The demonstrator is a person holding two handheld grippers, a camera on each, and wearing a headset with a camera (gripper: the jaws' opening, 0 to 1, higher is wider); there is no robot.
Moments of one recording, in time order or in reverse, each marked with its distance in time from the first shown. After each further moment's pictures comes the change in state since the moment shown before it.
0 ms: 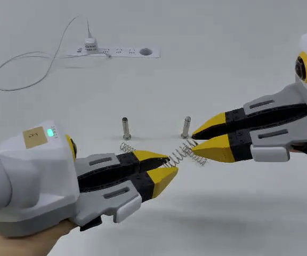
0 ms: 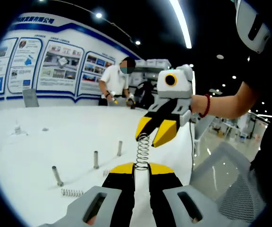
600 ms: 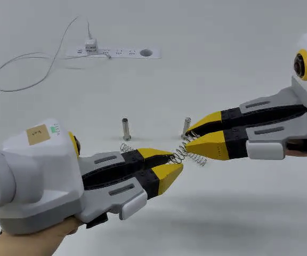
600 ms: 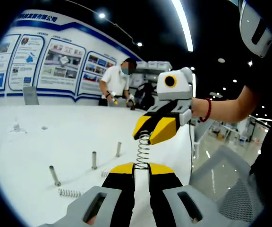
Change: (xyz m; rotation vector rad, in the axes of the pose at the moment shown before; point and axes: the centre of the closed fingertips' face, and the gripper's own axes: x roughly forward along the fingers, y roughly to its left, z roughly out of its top) left arm 0.004 0.001 0.001 -0.005 0.013 0.005; right arm 0.003 0.000 0.013 0.051 -0.073 -0.004
